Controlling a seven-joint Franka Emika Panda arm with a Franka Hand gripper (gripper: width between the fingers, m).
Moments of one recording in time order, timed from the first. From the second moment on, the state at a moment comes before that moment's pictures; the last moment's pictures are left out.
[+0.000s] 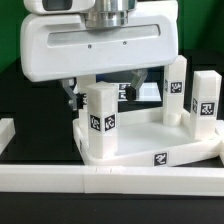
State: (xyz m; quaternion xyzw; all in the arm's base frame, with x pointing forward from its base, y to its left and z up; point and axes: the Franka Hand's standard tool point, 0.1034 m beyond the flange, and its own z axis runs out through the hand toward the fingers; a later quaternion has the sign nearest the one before) arm 0.640 -0.050 0.106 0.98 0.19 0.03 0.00
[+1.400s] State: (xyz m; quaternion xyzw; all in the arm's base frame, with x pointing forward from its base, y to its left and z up) arm 0.638 -0.060 0.105 1.00 -0.04 0.02 0.00
